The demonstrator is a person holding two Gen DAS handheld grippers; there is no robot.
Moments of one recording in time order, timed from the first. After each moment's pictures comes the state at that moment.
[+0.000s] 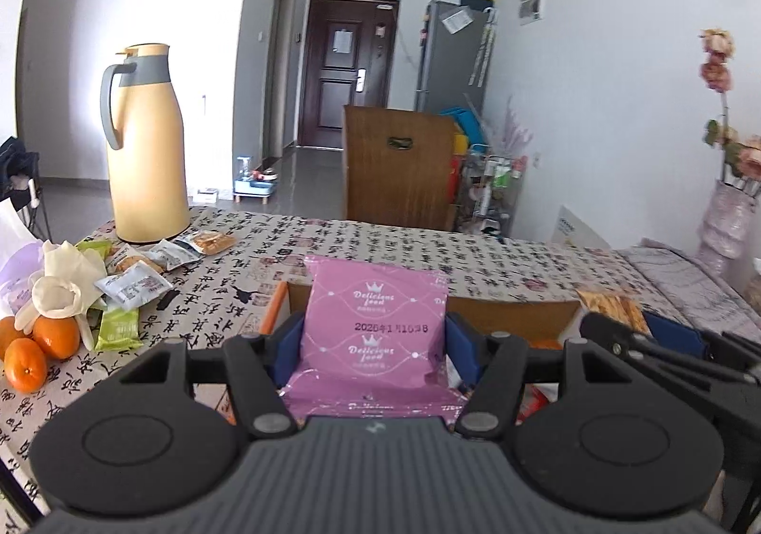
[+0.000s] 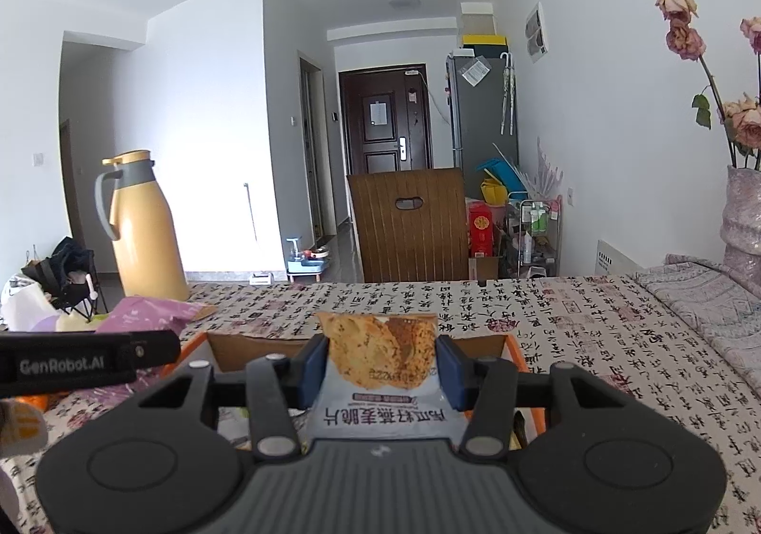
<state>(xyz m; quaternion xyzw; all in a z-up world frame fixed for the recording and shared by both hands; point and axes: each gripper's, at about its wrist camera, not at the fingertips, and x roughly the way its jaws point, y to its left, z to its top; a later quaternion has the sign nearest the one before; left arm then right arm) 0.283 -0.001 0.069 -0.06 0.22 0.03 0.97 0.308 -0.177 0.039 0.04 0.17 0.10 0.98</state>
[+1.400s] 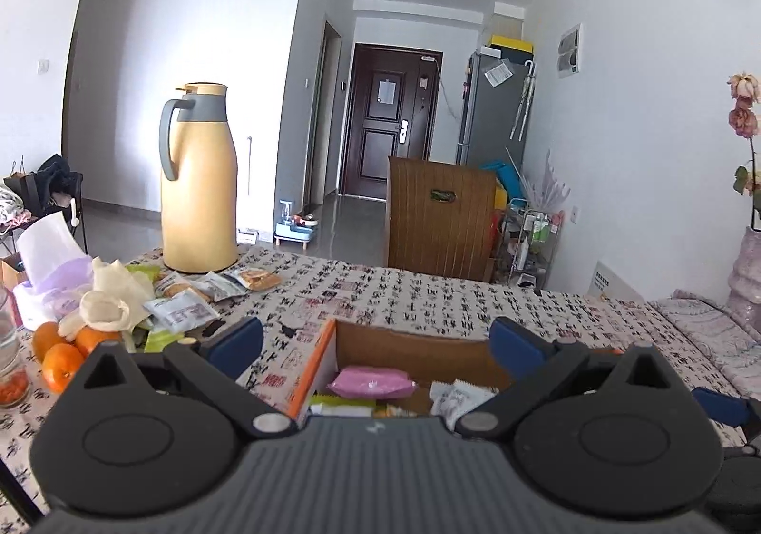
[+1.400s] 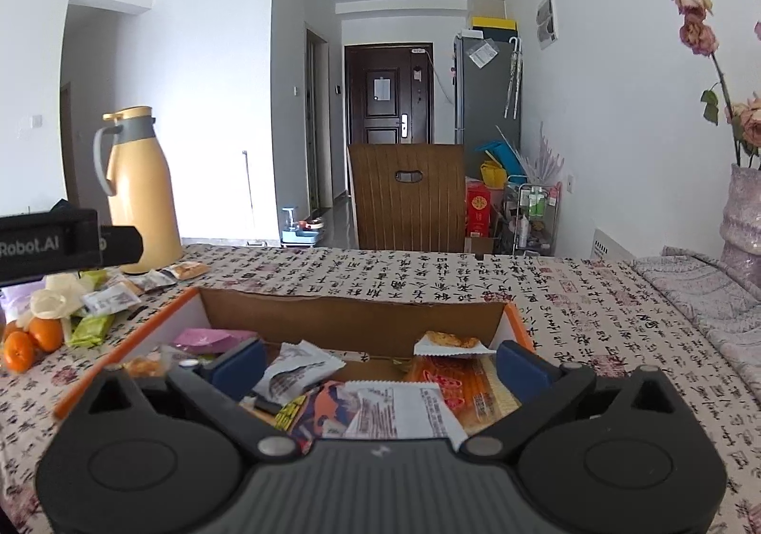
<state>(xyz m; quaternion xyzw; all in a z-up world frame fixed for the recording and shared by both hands) 0.246 0.008 0.073 -0.07 0.16 0.08 0.98 0.283 -0.173 0.025 0.00 0.20 0.11 0.97</state>
